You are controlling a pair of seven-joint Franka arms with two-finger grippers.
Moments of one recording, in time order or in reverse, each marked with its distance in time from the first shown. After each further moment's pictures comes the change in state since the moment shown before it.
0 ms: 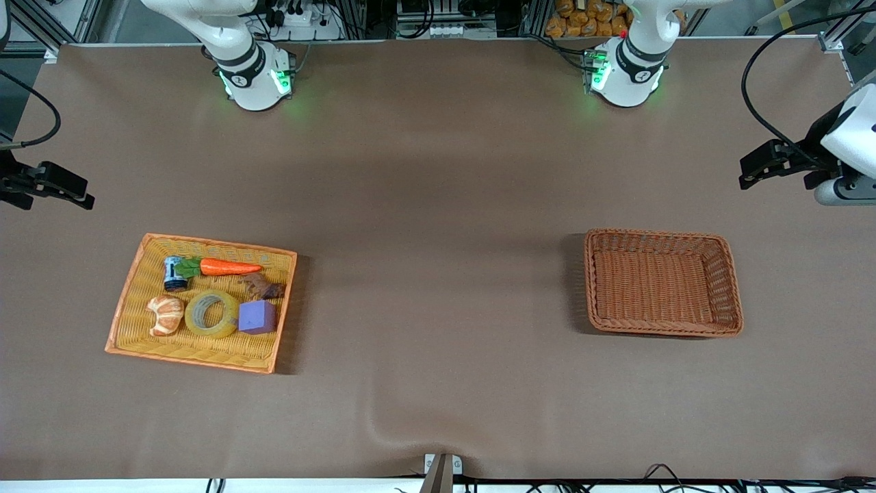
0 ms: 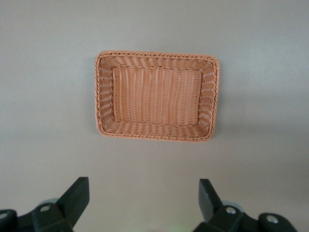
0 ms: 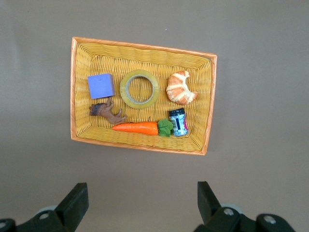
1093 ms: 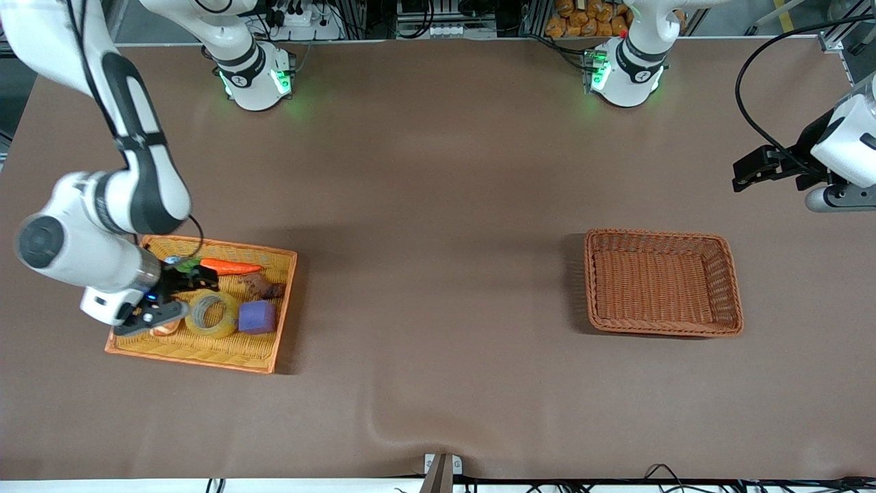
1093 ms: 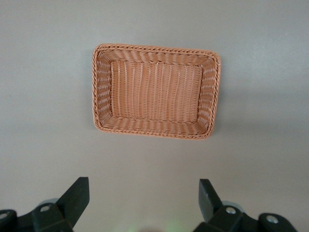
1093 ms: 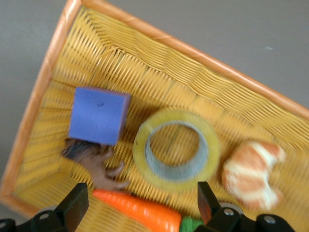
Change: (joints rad) left arm -0.001 0.013 -0.011 -0.004 0.000 -0.010 -0.030; right arm 0.066 0.391 0.021 -0.280 0.061 0.663 -0.353
